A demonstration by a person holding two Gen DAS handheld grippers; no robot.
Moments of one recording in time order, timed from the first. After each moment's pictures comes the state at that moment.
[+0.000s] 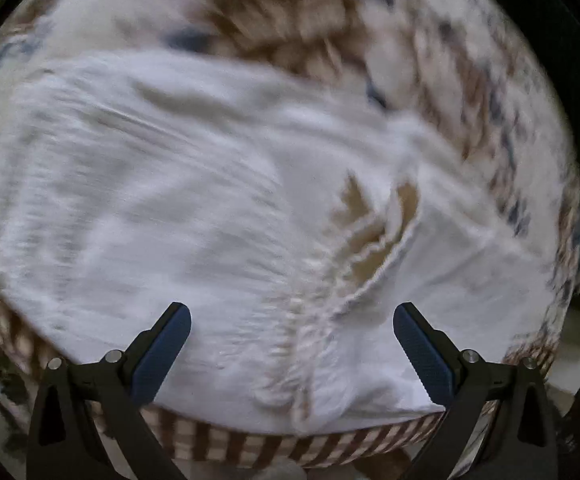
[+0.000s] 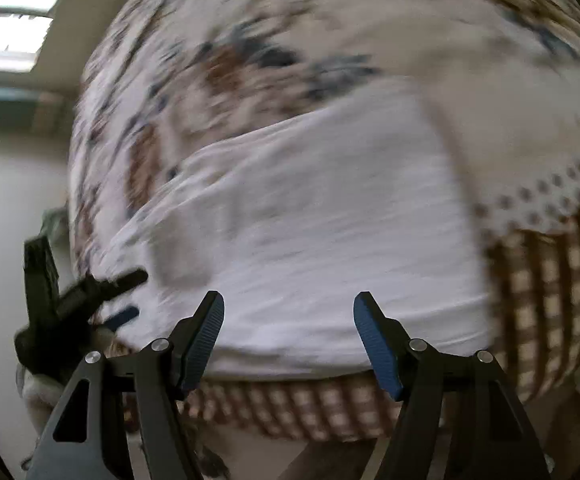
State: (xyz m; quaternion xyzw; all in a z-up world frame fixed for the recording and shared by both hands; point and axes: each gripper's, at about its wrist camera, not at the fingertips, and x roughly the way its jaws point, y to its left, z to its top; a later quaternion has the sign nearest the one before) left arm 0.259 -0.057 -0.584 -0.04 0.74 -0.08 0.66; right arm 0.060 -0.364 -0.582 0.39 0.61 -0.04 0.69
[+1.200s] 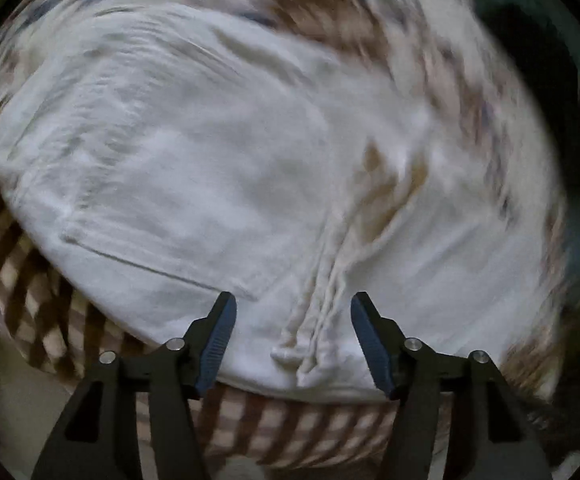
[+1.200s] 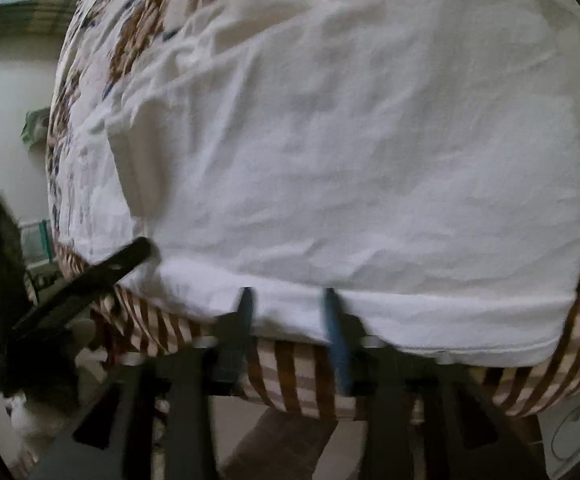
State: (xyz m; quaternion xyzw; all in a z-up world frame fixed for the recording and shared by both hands) left arm 0.198 0.026 -0.554 -0.14 0.67 -0.07 0.72; right arm 0.089 -0.292 -0.636 0.28 0.72 0.05 0.64
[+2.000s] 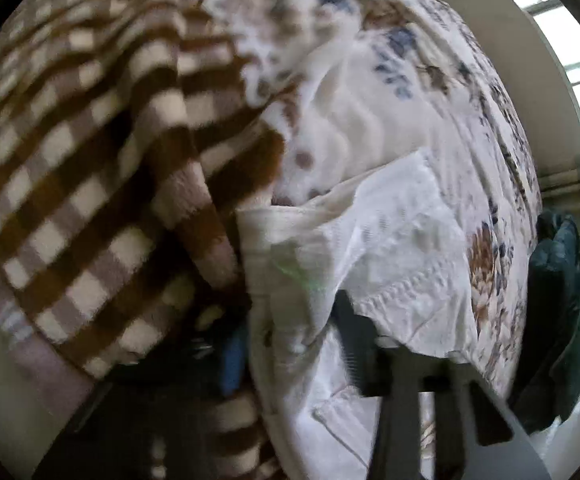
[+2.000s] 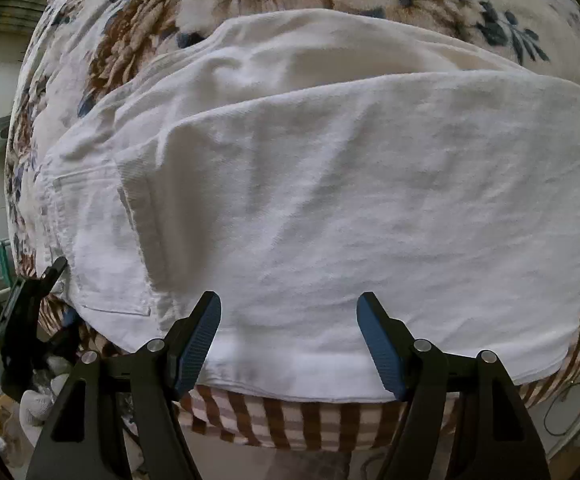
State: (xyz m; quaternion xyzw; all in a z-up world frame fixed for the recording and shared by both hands) left arm 0.202 0.188 -0.588 -0.38 0.53 0.12 0.74; right arm 0.152 -0.215 -0.635 0.22 0.73 -0.02 0.64
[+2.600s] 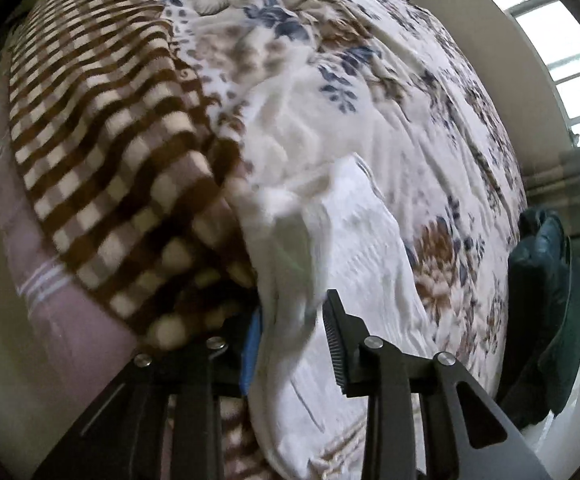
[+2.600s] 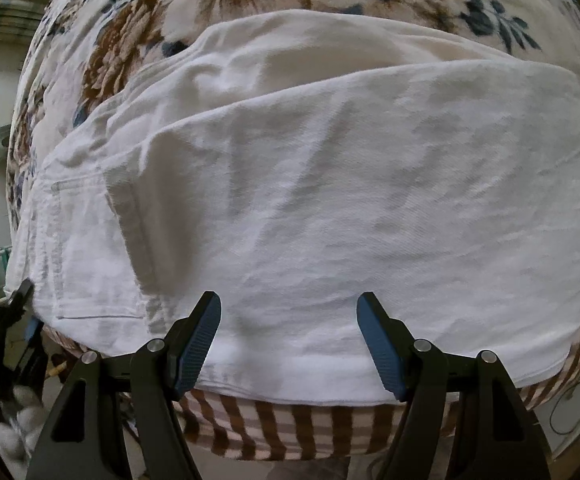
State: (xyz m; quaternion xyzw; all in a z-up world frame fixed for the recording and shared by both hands) left arm 0.199 0.159 -0.537 -0.39 0.53 0.11 0.75; right arm 0.145 -0.229 -0.641 0.24 0.73 -0.03 0.64
